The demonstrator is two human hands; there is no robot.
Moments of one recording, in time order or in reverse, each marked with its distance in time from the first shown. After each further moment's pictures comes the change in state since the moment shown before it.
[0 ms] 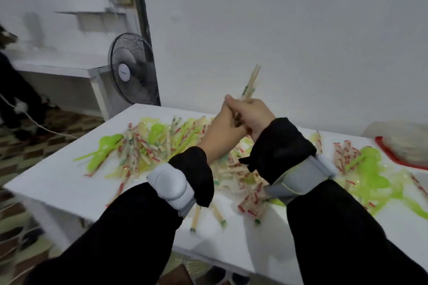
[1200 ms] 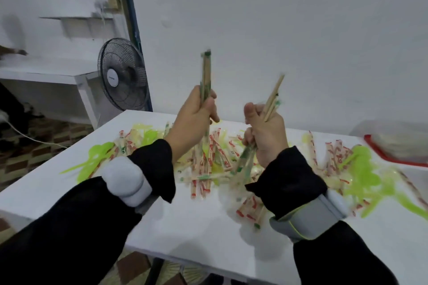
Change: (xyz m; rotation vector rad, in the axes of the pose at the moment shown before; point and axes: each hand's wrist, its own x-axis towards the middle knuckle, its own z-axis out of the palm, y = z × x) left_hand -0.002 0.007 -0.053 0.003 0.163 0.191; right_hand -0.031 0.019 -0.008 0.310 0.172 -0.281
